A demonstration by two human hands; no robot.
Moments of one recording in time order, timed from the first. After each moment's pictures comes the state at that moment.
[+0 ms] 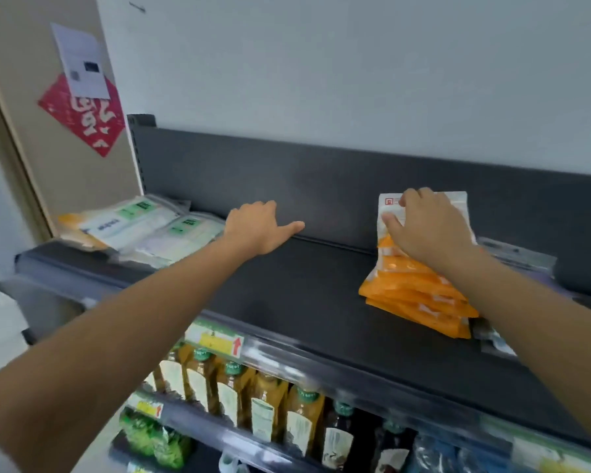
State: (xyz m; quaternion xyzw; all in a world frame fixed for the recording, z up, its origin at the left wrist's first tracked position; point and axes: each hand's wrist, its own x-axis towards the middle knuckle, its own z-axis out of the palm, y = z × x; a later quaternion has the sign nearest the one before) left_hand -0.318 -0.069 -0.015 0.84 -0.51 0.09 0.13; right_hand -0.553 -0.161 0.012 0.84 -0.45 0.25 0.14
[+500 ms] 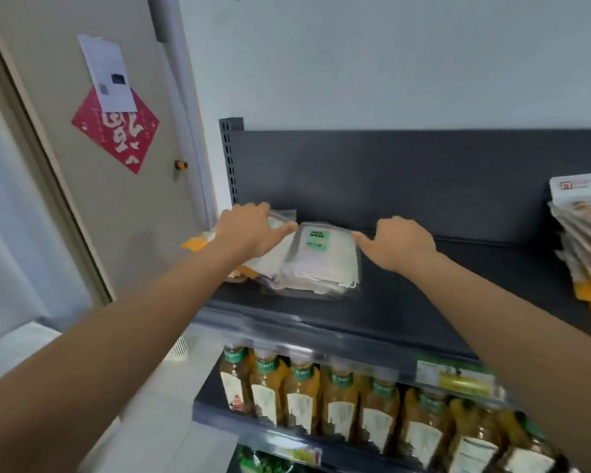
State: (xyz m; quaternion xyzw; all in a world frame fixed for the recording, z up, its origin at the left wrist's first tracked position) left_hand -0.016 0.018 -0.033 0.83 -0.54 0.12 0.08; right_hand -0.232 -0.063 -0.041 0.84 -0.53 0.12 0.01
